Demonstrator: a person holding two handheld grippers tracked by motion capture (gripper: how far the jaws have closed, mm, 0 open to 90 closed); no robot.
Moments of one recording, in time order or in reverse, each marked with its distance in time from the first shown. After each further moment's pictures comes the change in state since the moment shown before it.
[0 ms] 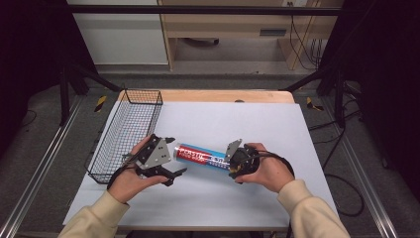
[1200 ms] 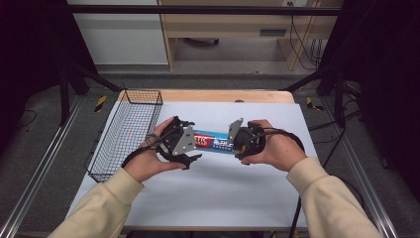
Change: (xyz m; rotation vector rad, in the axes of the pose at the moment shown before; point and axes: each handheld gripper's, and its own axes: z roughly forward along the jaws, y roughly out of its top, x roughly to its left) left arm 0.020 0.060 0.027 0.066 0.021 0.223; right arm -0.032 0.029 -0.060 0.050 -0.085 -0.128
